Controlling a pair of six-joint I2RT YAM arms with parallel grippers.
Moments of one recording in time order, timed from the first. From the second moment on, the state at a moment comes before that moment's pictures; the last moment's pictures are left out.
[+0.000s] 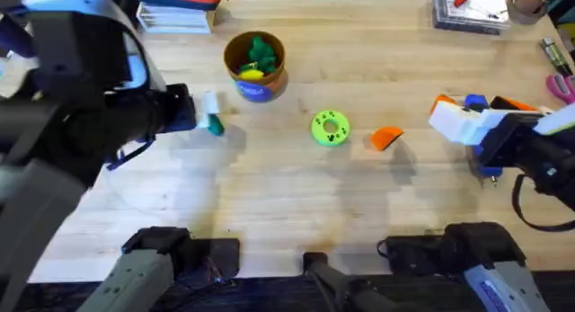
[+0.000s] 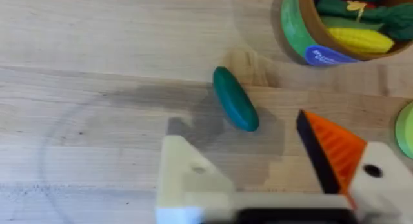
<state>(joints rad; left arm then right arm) -0.01 0.91 0.73 -0.72 0.06 -0.15 0.00 0.37 0.66 -0.80 -0.06 0.13</state>
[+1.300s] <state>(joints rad) -0.34 0.57 0.76 -0.53 0.20 -0.01 0.00 0.37 0.66 -1.19 -0.06 0.13</state>
